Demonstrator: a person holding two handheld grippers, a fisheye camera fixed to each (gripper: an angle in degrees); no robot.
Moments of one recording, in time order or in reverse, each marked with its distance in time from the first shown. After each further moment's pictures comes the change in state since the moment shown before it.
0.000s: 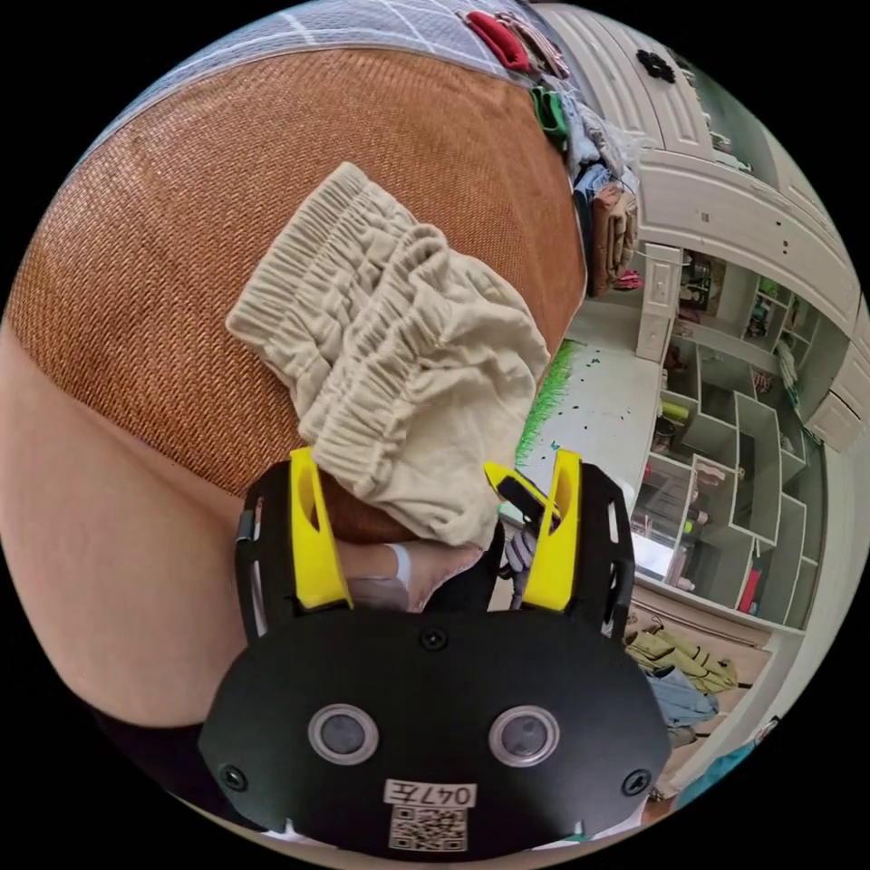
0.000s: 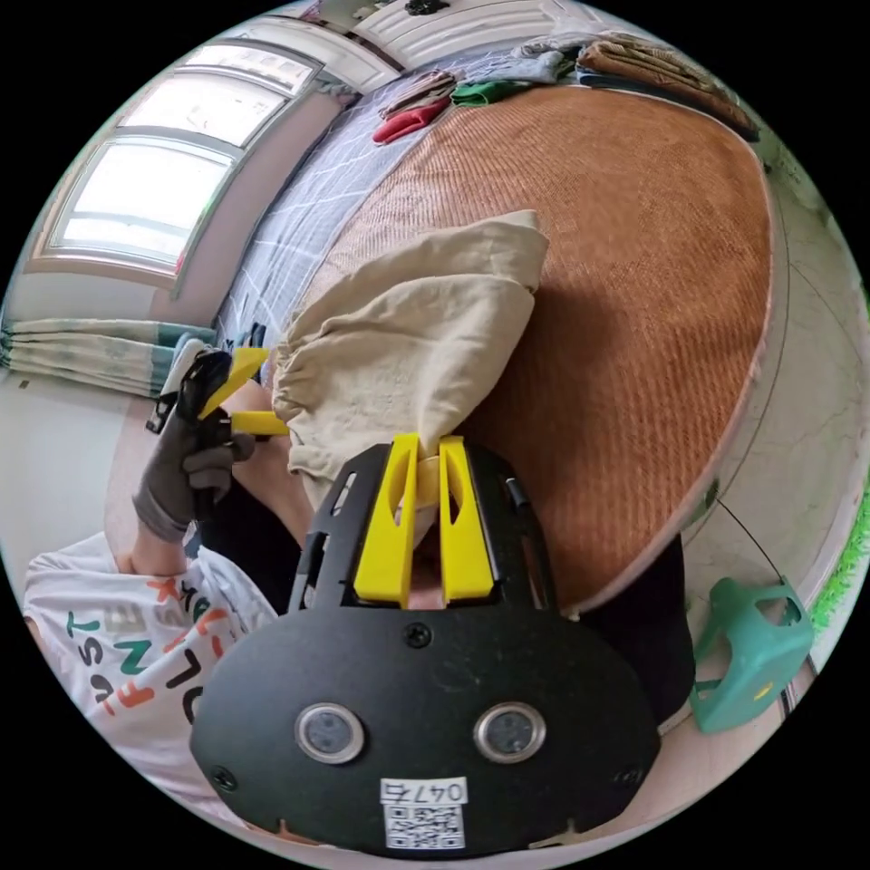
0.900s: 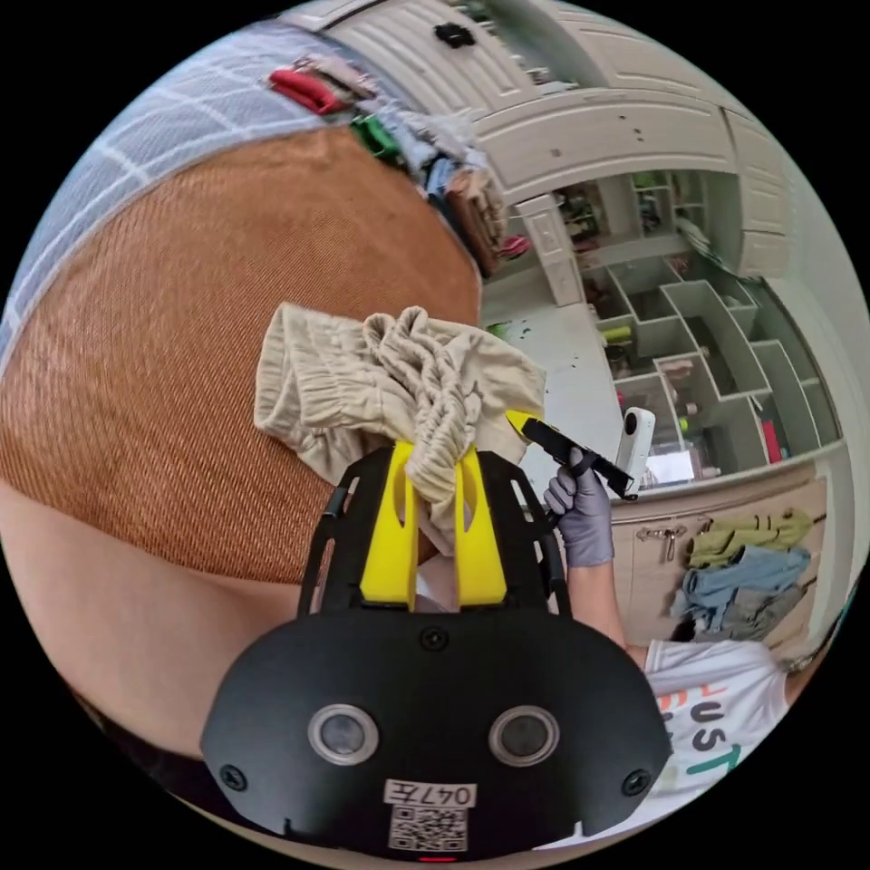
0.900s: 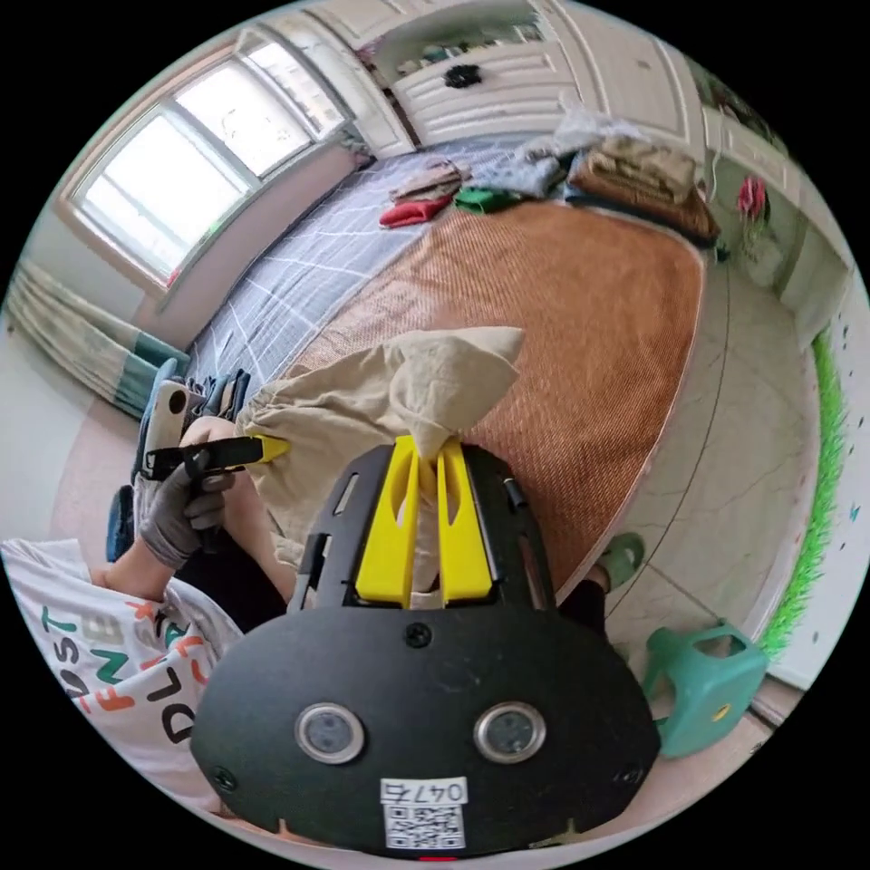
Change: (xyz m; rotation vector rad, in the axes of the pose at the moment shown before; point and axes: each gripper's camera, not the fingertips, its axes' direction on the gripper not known) left arm 0.013 0.147 -0.072 0.144 0.078 0.490; right arm -0.026 0.012 -0.027 0.257 0.202 -0.098
